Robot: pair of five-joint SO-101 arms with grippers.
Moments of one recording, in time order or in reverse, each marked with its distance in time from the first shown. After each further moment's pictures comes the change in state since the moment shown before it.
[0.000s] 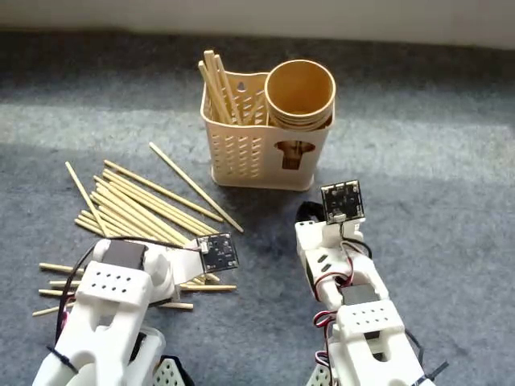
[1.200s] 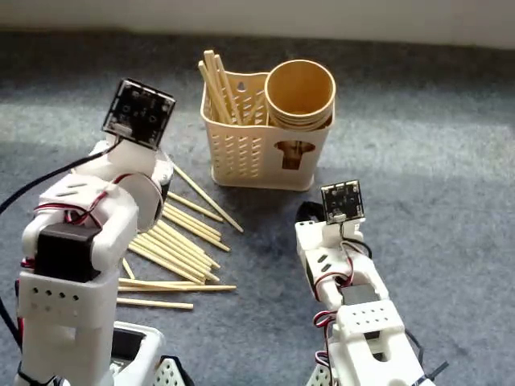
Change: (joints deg) left arm 0.0 0.0 -46.8 -3.3 52.7; right arm 0.0 0.0 0.0 0.0 0.0
